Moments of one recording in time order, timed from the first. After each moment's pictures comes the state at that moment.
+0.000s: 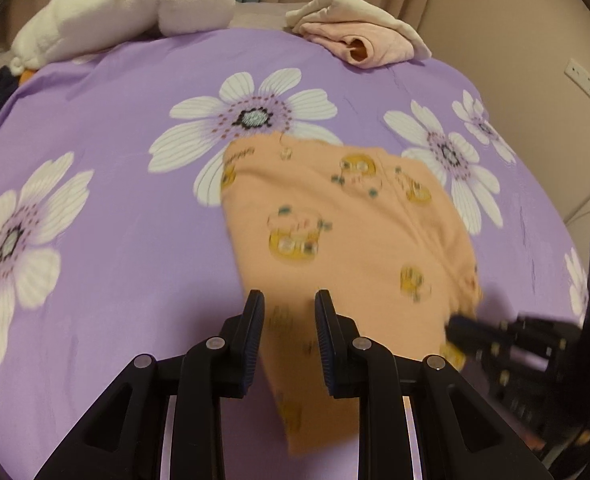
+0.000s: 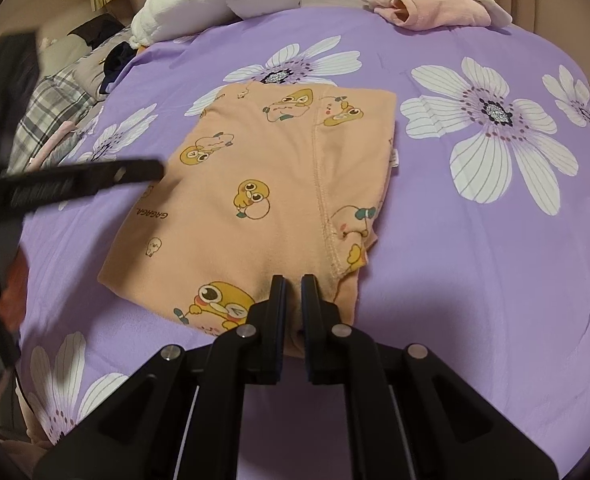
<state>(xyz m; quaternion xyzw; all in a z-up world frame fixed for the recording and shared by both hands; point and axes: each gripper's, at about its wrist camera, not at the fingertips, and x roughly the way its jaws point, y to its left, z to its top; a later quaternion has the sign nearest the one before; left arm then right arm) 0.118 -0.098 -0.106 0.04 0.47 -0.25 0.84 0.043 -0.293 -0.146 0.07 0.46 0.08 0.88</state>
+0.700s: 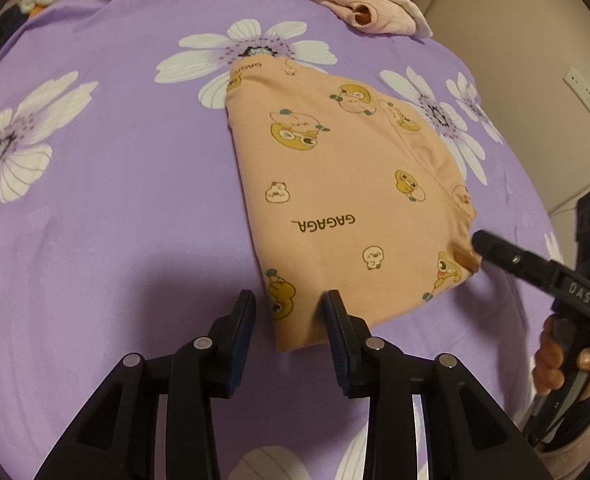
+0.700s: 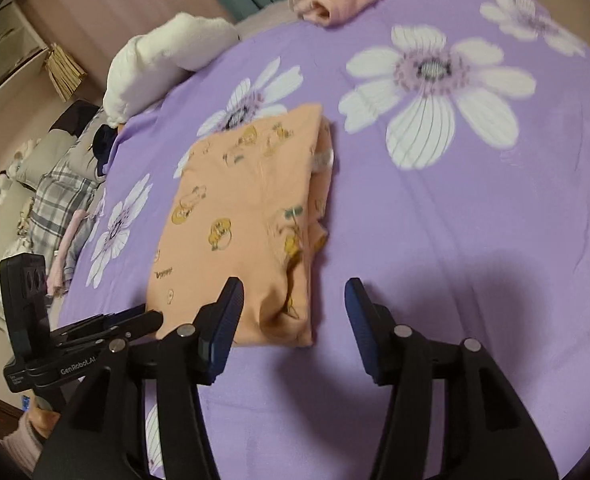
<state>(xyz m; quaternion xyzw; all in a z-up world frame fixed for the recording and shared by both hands) 0.083 -0.077 -0.135 -0.01 0.53 -0.27 0.80 0.020 -0.341 -0.141 0.25 0.44 0.06 0.86</state>
